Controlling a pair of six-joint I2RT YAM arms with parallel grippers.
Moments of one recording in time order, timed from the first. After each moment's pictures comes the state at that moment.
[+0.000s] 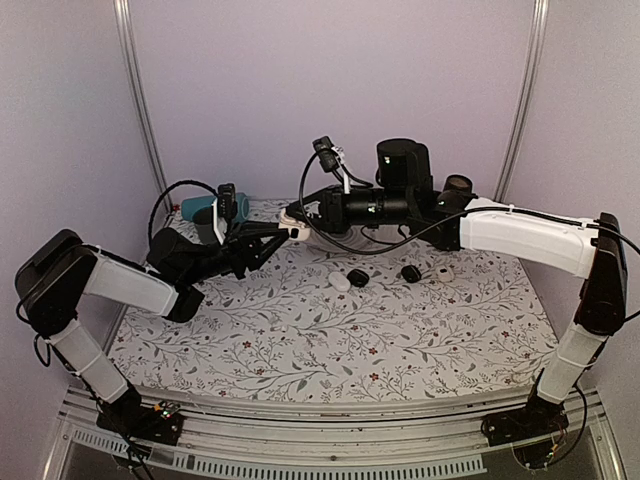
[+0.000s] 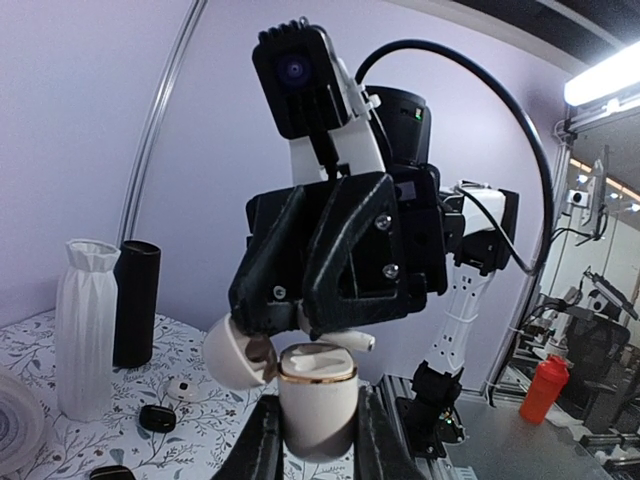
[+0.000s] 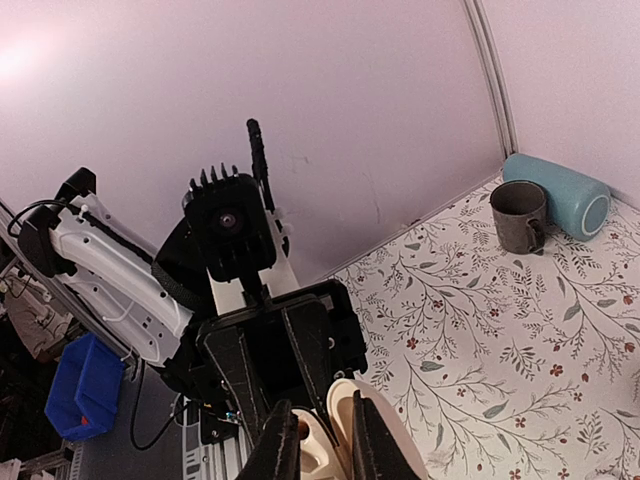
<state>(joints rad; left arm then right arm) -0.60 1.62 0.62 1.50 0.74 -0.64 0.87 1.73 1.48 0.08 -0.48 0.35</state>
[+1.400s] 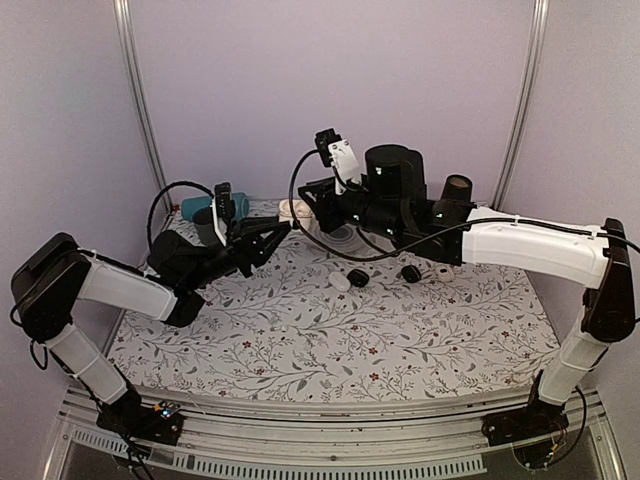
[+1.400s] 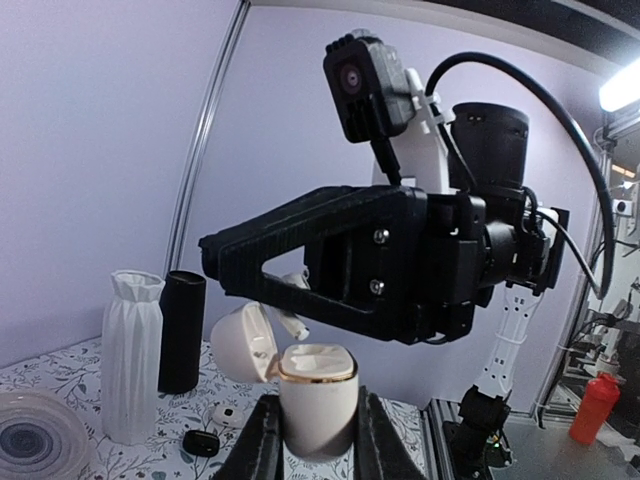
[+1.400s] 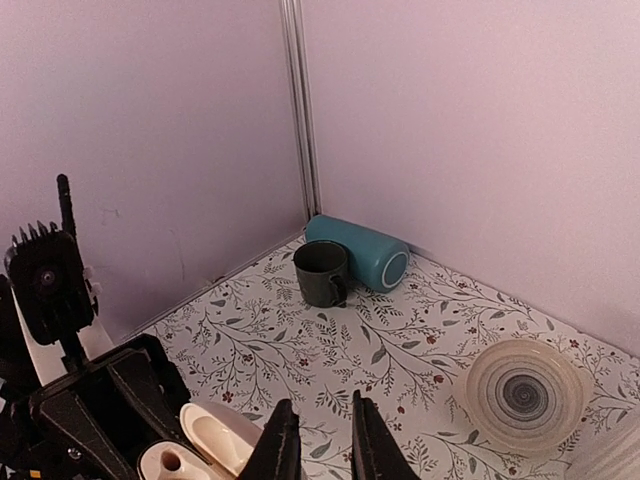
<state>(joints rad) -0.65 1.59 0.61 1.46 0.55 -0.52 1.01 1.69 1.48 0.07 0.18 0.13</state>
